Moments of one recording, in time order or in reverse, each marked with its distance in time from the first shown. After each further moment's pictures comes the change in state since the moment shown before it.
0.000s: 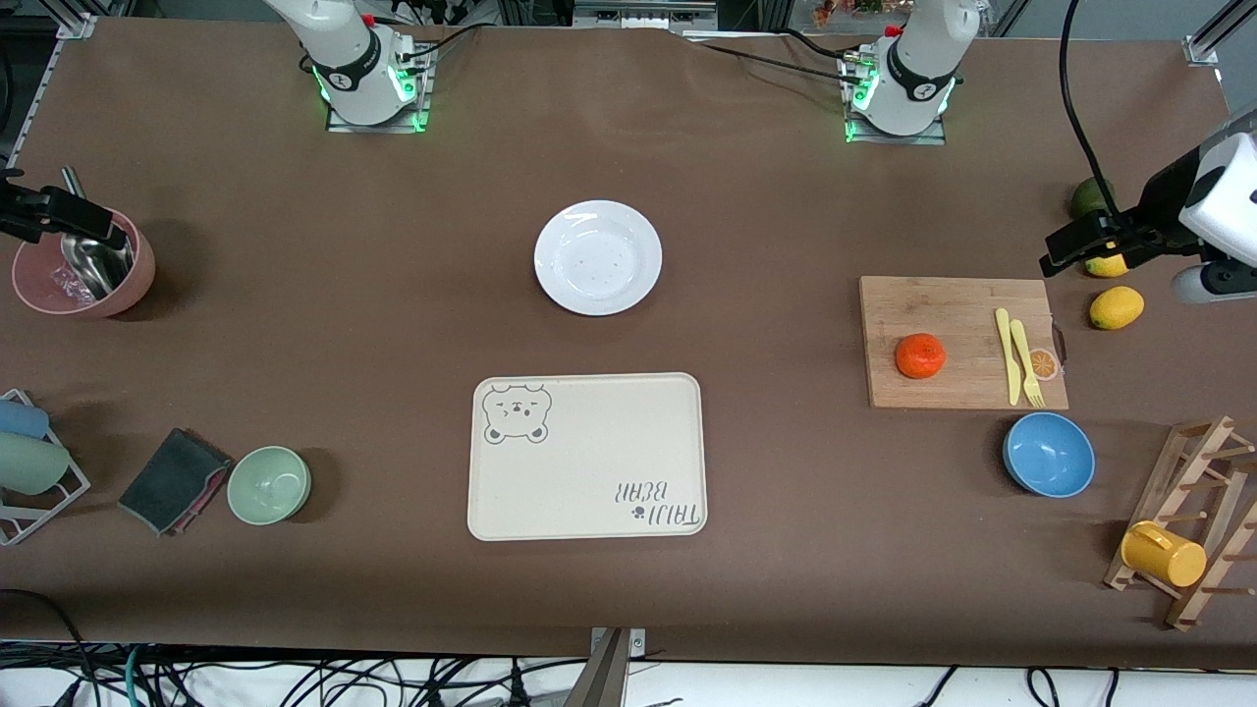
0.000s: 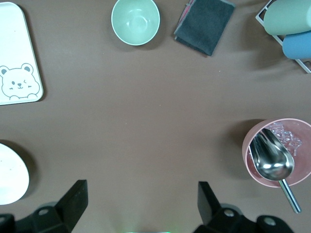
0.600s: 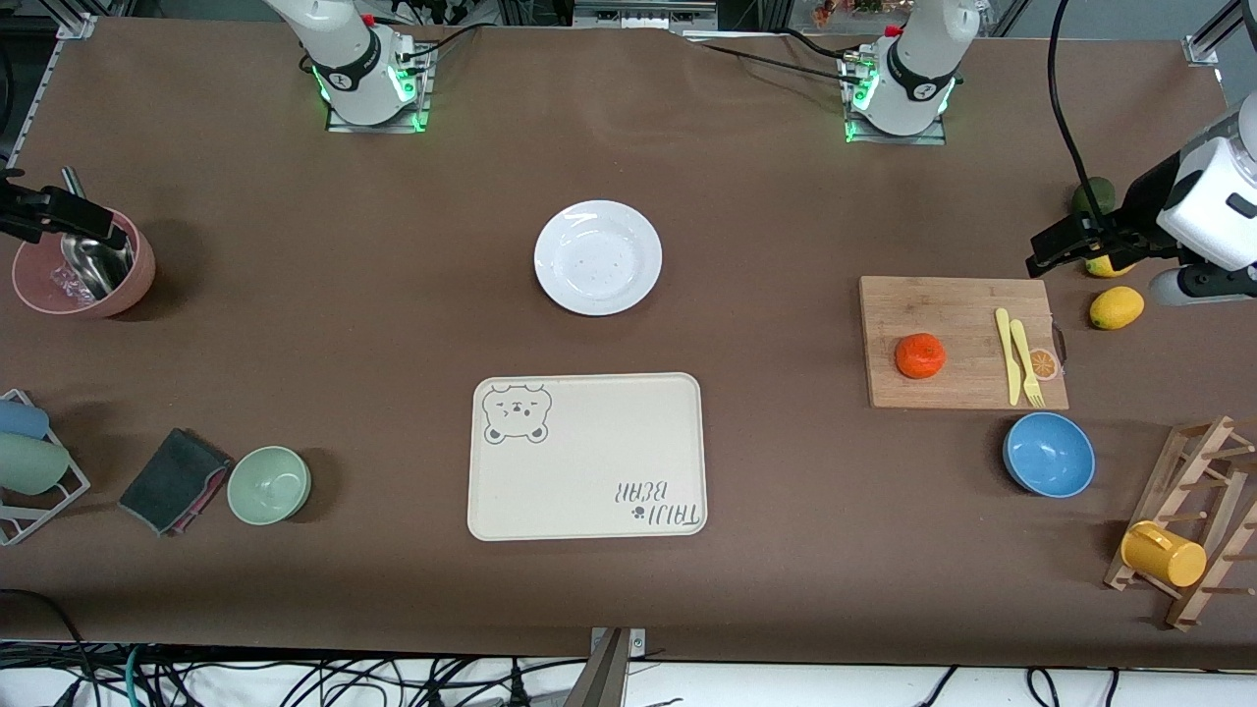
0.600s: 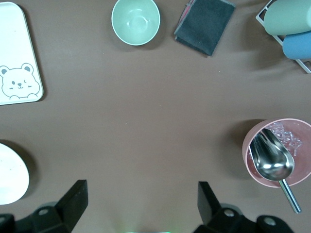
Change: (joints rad) left arm -0.015 0.004 -0.006 0.000 0.000 0.002 0.003; right arm 0.000 0.000 0.000 0.000 0.000 0.000 0.000
